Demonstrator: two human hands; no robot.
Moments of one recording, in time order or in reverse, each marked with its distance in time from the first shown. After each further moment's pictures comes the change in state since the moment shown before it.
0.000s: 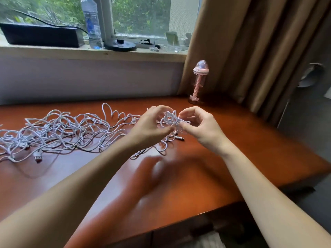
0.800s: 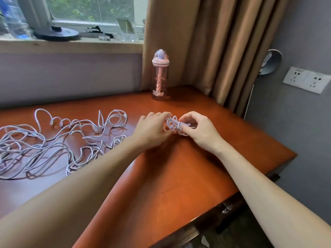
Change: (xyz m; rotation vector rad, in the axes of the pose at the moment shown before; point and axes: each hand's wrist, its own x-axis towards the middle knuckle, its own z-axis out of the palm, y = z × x) left_hand 0.088 0.004 0.137 0.488 -0.222 0.075; right_hand 0.004 0.095 -0.104 -0.300 0.145 0.123
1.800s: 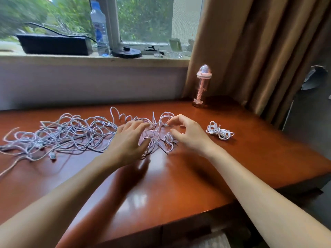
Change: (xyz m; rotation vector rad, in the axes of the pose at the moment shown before) left_hand -0.180 -0.109 -0.105 0.125 0.126 -0.145; right_hand -0.032 -0.132 0.112 -0.052 -0.227 -0.263
